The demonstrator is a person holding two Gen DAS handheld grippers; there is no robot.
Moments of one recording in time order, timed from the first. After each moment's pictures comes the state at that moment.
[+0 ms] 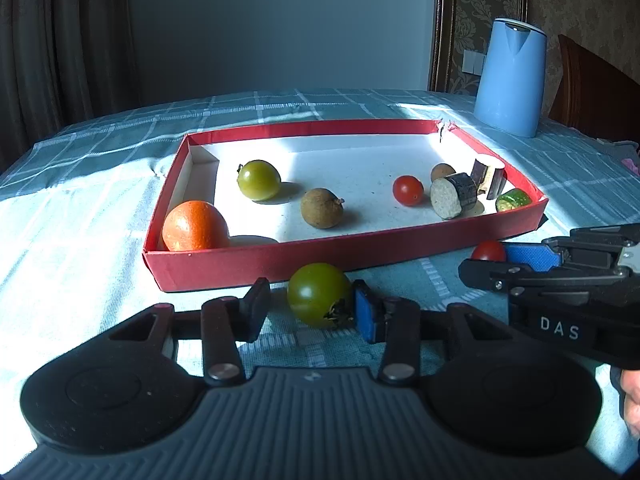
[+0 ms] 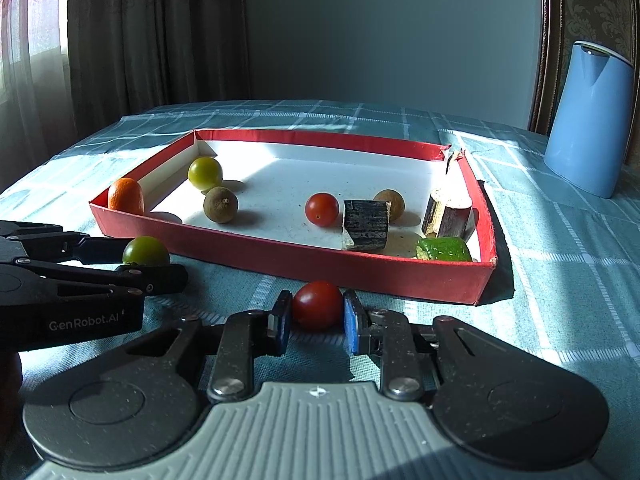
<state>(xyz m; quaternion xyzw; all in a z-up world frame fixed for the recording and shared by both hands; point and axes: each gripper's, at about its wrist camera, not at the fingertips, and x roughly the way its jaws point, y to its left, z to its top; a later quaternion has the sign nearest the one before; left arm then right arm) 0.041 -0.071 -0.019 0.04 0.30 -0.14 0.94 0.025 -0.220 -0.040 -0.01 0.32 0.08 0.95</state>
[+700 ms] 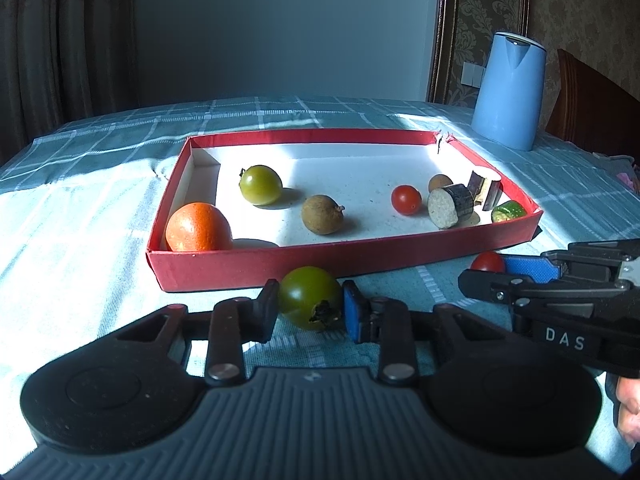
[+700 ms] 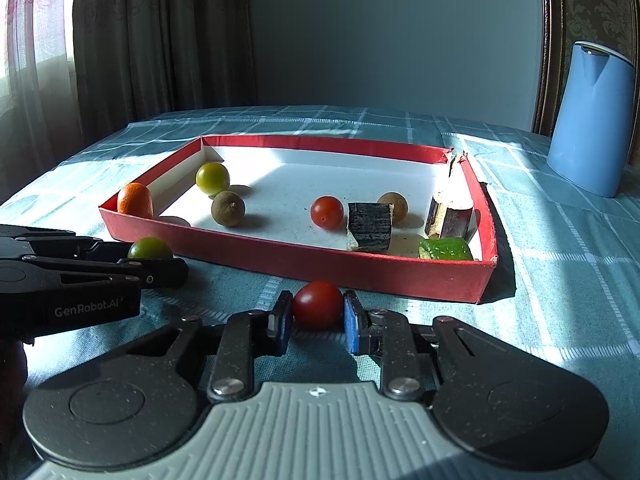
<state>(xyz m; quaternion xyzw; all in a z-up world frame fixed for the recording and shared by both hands) 0.035 -0.065 -0.015 0.02 0.29 -0.14 0.95 0.018 -0.223 -0.038 0.00 0.31 0.09 0.95</state>
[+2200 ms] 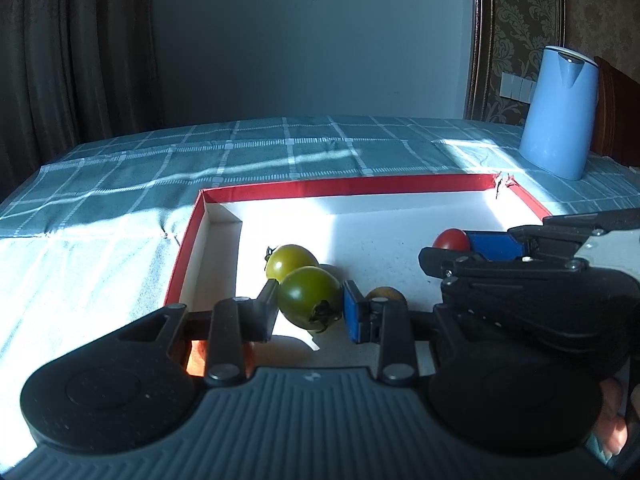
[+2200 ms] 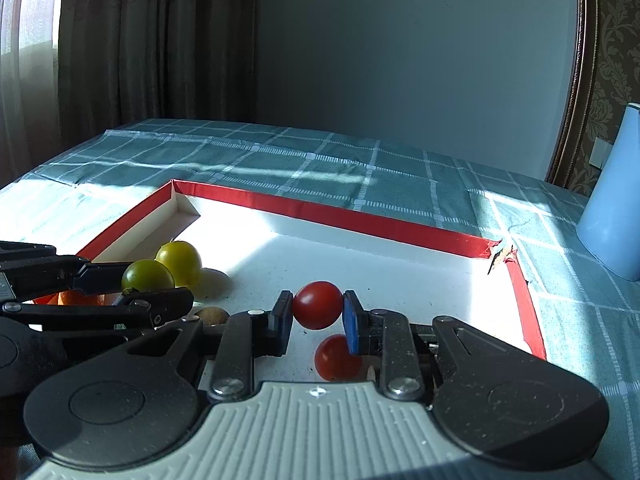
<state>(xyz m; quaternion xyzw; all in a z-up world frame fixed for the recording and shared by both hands) 0.118 -0.078 -0.001 0.03 0.28 -0.10 0.95 0.128 -0.190 -0.023 -0.05 0.30 0.08 0.95</state>
